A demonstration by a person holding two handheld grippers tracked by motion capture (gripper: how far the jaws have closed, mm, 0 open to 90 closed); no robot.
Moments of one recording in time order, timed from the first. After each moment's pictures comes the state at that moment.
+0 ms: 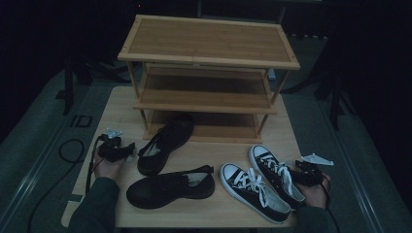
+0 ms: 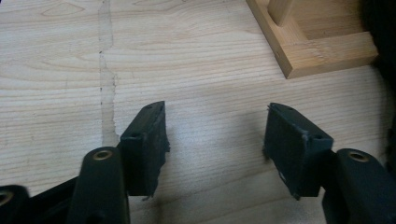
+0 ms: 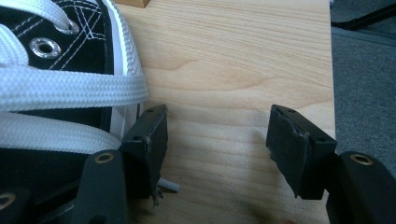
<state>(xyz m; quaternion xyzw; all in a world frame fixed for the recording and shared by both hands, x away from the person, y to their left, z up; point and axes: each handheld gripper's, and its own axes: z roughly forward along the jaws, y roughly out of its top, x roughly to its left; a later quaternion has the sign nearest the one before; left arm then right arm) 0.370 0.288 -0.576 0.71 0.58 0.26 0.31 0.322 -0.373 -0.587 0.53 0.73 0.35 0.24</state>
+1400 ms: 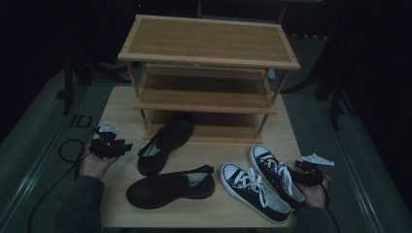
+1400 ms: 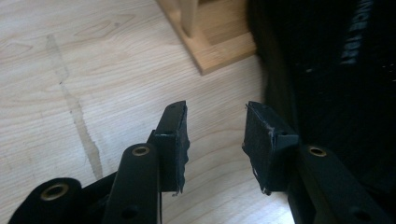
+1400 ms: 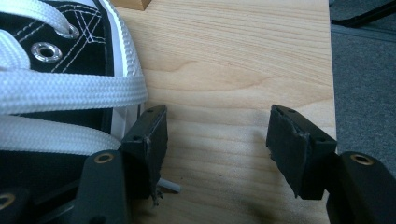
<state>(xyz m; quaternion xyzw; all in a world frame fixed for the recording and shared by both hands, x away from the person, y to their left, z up) 0.351 0.291 -0.513 0.80 0.48 0.16 0.32 0.321 -0.374 -0.586 0.54 0.73 0.35 0.24</state>
